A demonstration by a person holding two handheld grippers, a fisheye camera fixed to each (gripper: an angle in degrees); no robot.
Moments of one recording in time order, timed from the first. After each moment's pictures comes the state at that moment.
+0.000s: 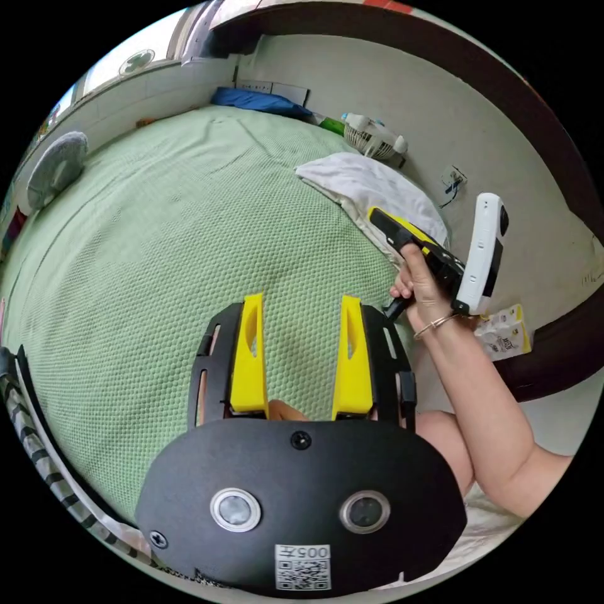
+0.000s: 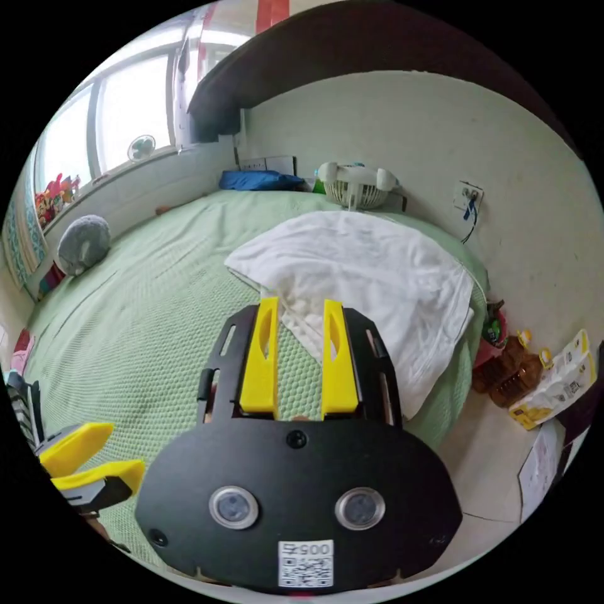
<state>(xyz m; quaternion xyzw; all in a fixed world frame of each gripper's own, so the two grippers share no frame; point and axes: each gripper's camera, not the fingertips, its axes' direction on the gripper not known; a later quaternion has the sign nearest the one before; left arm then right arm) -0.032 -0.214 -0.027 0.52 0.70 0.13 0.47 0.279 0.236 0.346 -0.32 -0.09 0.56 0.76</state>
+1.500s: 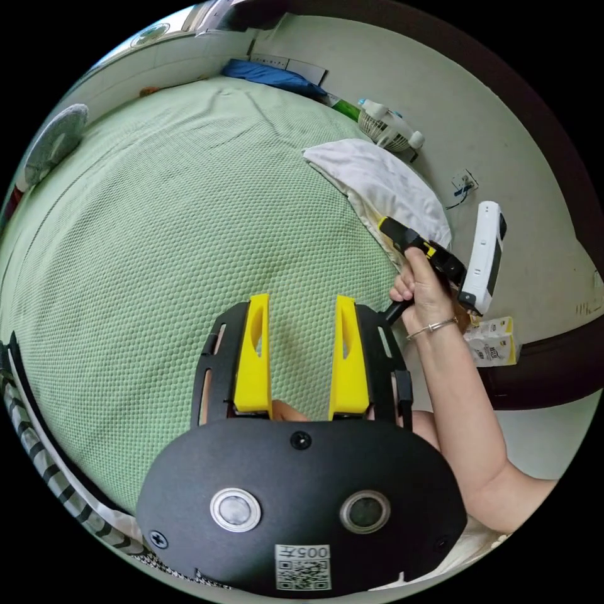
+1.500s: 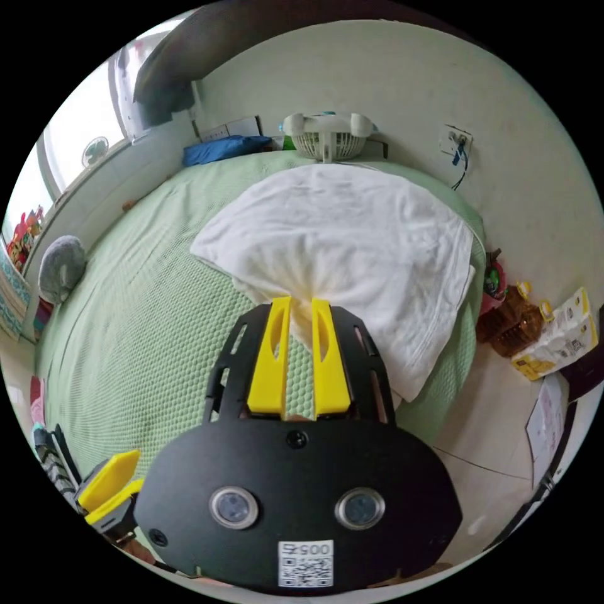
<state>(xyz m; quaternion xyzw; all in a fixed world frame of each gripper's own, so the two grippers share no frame) -0.004 -0.369 -0.107 0.47 0.72 0.15 0.49 0.350 0.311 0.397 -0.41 -0.11 0.61 0.67</state>
